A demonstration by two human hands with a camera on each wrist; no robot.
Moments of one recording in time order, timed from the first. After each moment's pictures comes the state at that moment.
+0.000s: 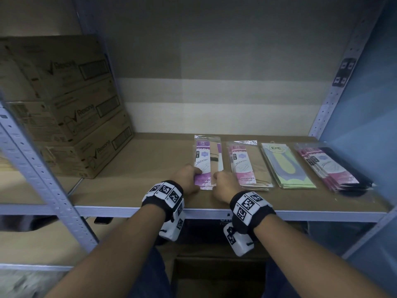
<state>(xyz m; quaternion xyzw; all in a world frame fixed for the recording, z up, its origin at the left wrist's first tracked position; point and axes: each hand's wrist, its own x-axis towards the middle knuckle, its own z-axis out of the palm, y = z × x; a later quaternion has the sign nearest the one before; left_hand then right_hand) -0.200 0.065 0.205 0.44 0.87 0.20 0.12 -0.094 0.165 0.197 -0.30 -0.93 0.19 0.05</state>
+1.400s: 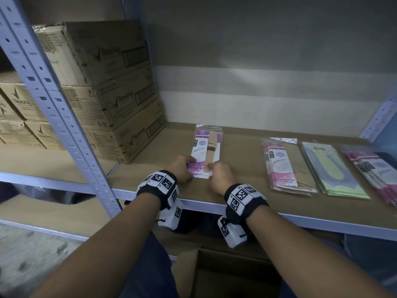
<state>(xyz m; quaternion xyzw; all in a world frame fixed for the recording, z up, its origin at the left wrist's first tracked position) -0.281 -0.004 0.187 0.31 0.89 0.28 0.18 -0.169 0.106 0.188 -0.22 -0.94 0.24 0.06</state>
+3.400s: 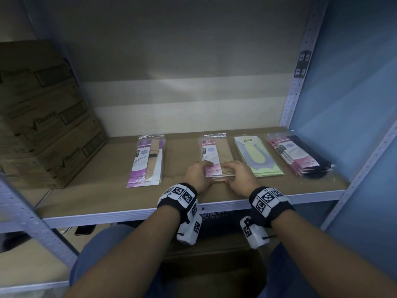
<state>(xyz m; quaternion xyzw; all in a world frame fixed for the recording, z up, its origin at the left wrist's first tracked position) -0.128 0.142 0.195 0.44 0.83 0.32 0.13 -0.004 0.242 0.197 -0.30 -0.90 0.27 0.18</state>
